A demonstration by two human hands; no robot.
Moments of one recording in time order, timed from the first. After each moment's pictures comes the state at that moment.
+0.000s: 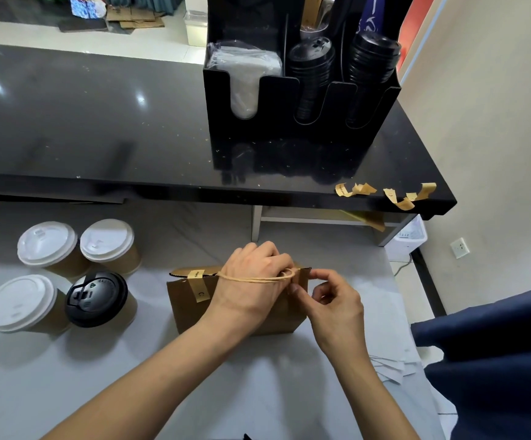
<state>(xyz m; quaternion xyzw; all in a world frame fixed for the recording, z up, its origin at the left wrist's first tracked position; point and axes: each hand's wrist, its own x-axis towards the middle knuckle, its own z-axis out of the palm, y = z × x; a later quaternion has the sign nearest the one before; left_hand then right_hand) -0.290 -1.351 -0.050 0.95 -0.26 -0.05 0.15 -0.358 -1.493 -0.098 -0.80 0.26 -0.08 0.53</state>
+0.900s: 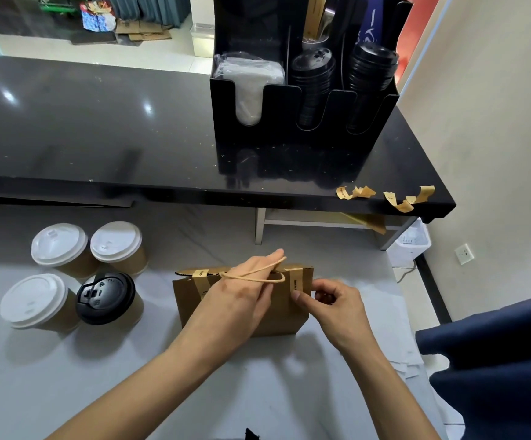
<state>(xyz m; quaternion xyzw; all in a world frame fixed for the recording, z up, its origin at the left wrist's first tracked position) -0.329 -1.312 -0.046 0.90 -0.28 0.02 0.33 -0.356 -1.512 -0.108 -0.80 0.17 -0.02 0.58</state>
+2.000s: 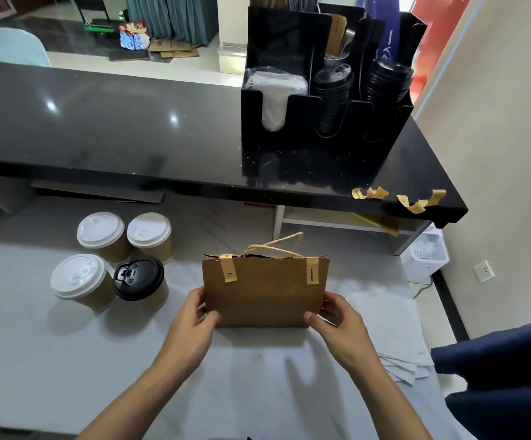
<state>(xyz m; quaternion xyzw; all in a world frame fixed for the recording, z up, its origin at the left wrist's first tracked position) -0.374 -1.237 -0.120 0.78 0.12 -0.13 0.60 -0.396 -1.503 -0.131 -0.77 0.18 0.06 0.61</state>
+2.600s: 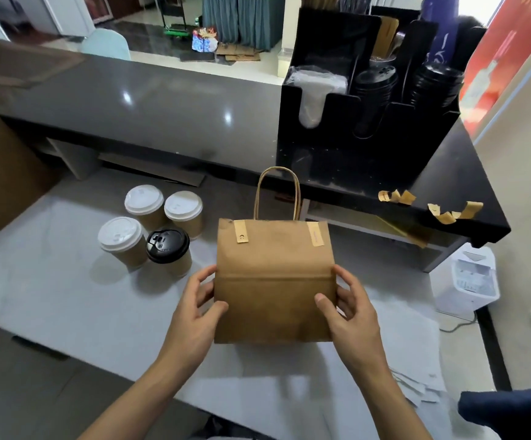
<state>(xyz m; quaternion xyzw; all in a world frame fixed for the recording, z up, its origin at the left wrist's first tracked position) -0.432 -1.257 -0.099 0.74 0.17 0.00 0.65 -0.405 -1.508 -0.104 -0.77 0.09 0.02 0.64</state>
